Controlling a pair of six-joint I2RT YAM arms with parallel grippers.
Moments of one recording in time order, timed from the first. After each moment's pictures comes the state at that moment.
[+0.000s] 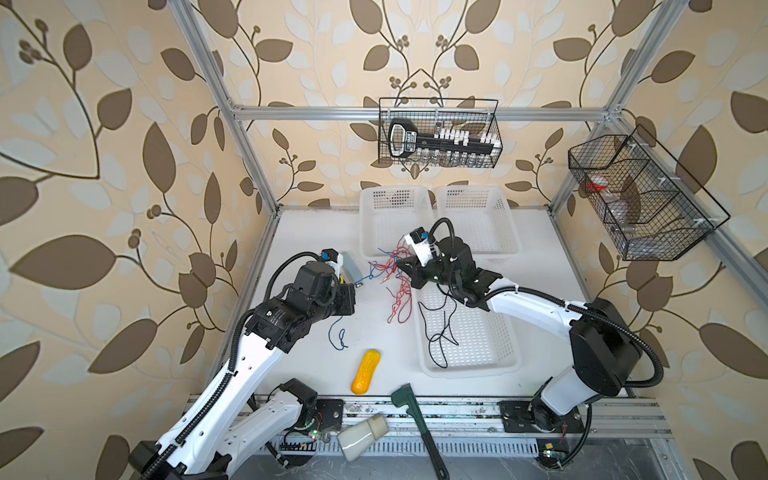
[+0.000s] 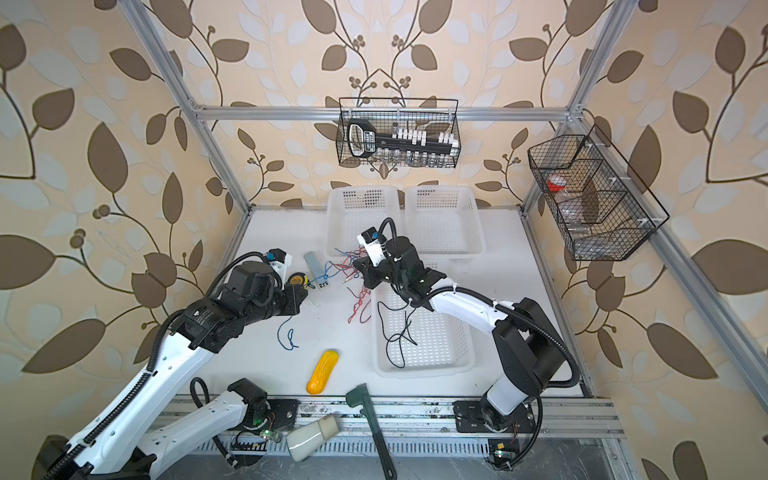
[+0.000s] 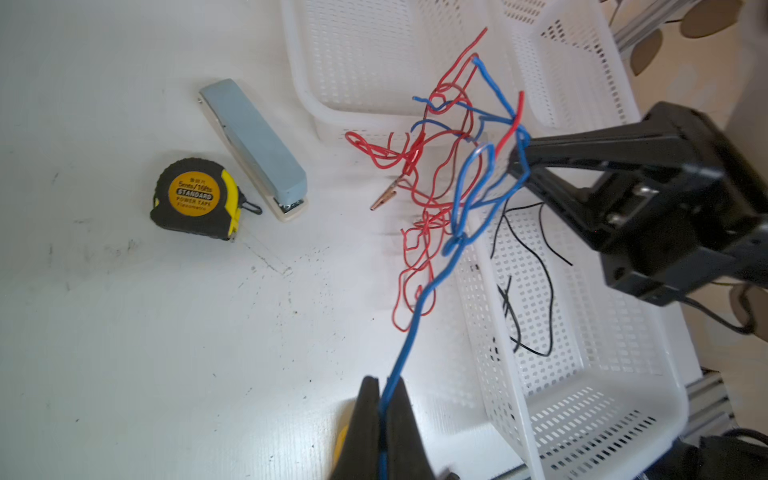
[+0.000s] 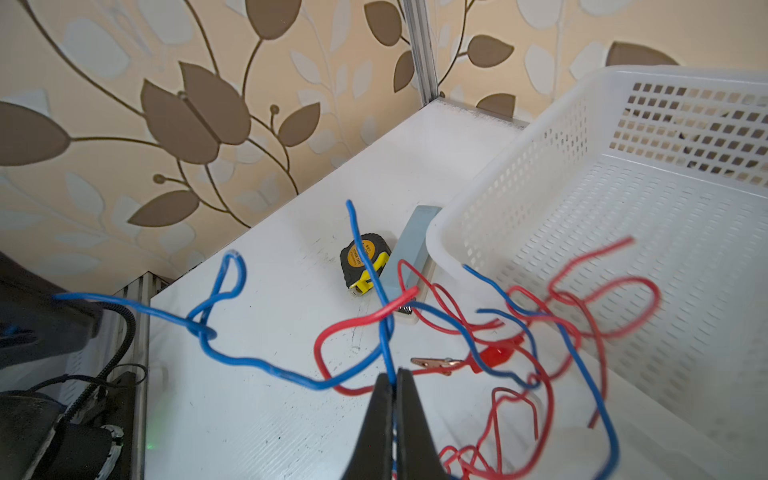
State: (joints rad) left arm -0.45 0.87 0.98 -0.88 0.00 -0.51; right arm 0.66 1.61 1.06 0.17 -0.28 0.16
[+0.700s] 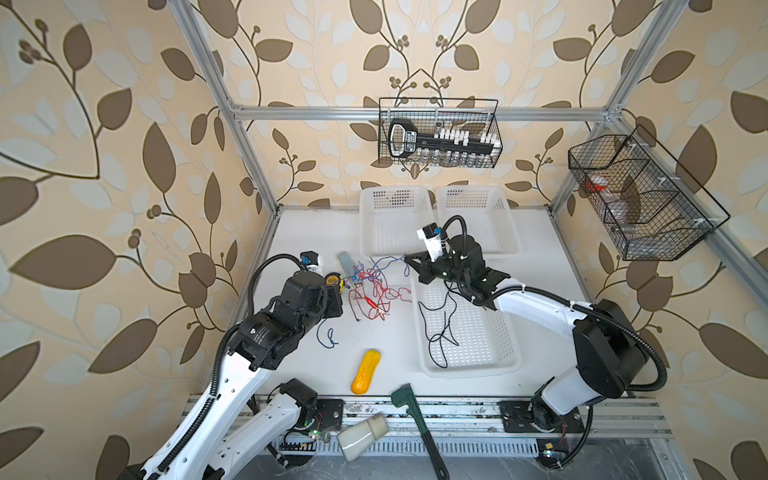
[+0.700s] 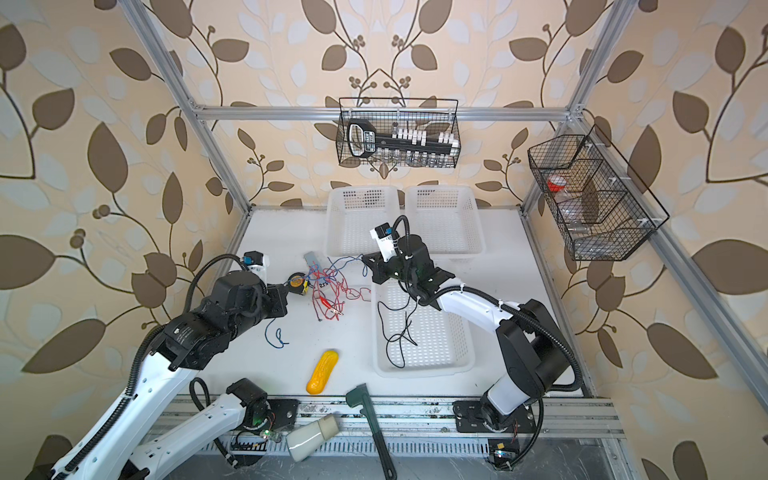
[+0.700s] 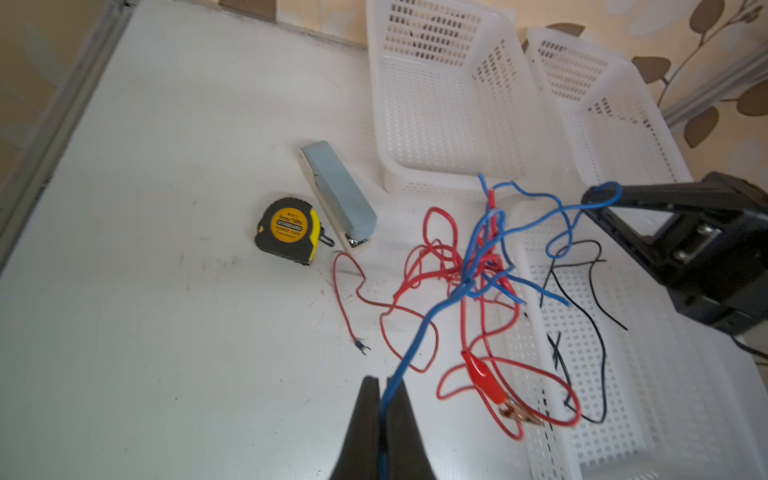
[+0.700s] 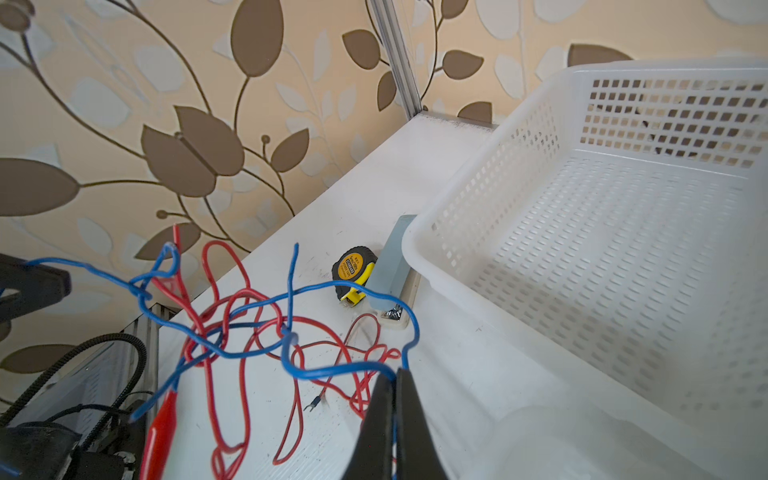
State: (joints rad) left arm -0.46 0.76 0.96 -0.87 -0.15 -0.52; right arm 0.61 1.59 1.02 0.23 -0.30 0.23
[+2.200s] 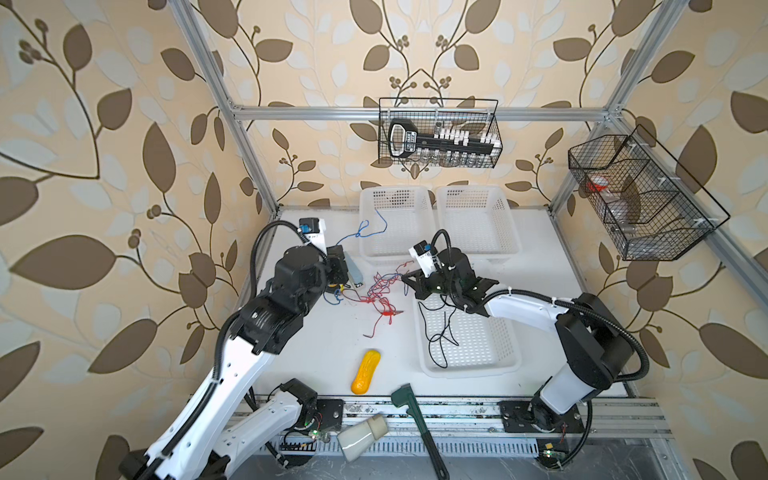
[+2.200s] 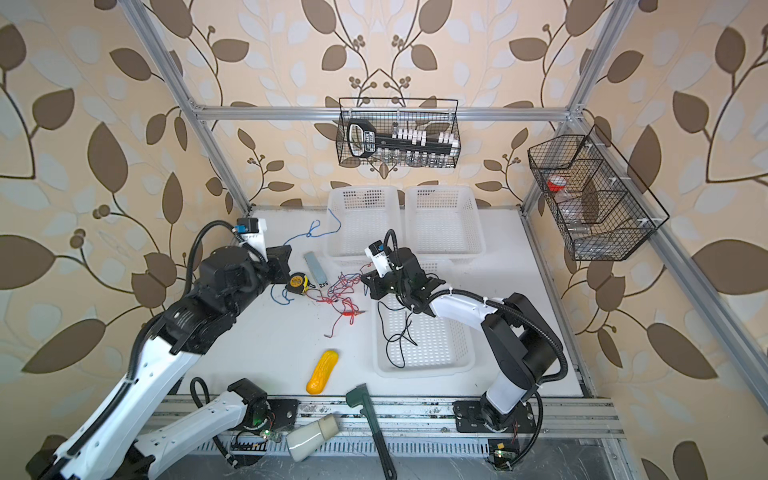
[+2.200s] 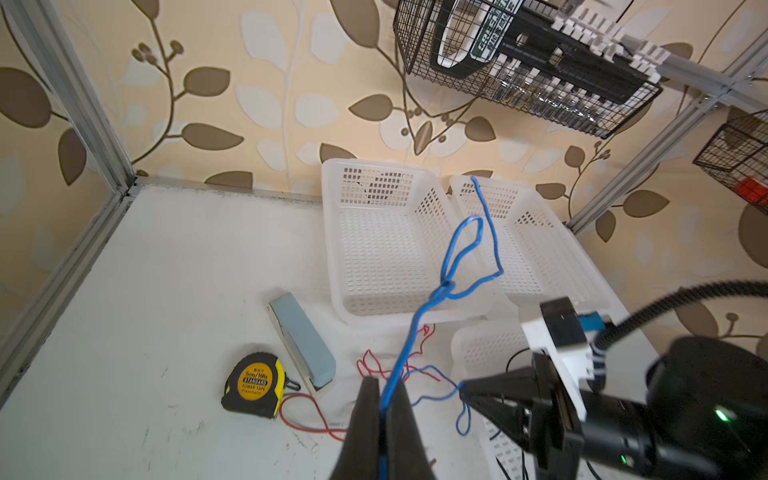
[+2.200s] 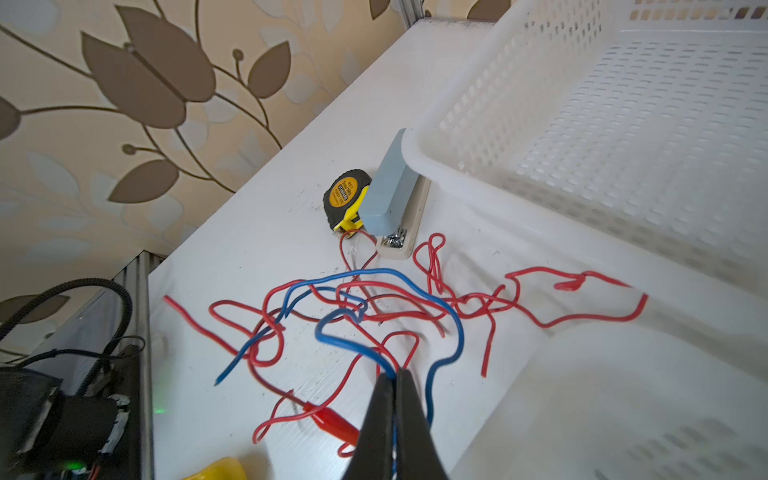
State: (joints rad) left arm -0.46 0.96 1.15 -0.55 -0.23 -0.37; right arm 0.66 1.63 0.93 0.23 -0.30 0.25
